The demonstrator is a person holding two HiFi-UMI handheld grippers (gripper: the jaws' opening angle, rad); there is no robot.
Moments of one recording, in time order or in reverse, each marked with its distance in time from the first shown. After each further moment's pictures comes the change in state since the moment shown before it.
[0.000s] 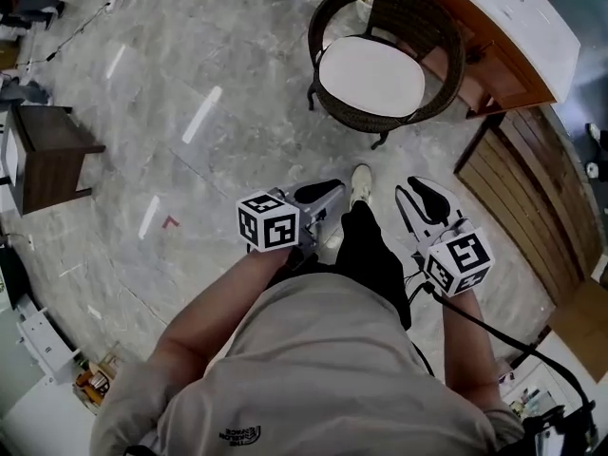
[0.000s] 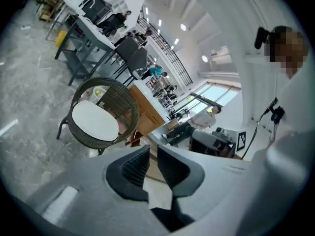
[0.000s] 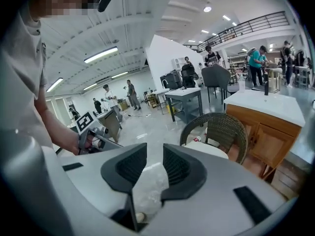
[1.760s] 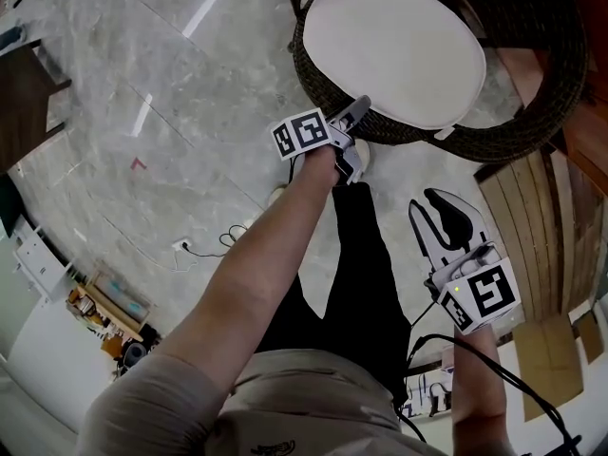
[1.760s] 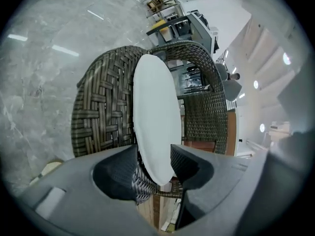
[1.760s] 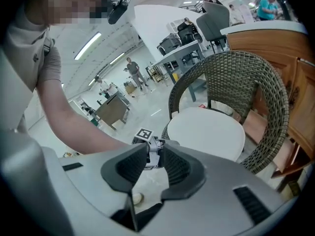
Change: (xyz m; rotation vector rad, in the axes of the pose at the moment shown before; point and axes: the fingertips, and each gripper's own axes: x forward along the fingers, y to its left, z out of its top) left arm 0.306 0.425 -0.018 -0.780 -0.317 0.275; right arm 0.205 -0.227 -0.129 0.131 0.306 0.234
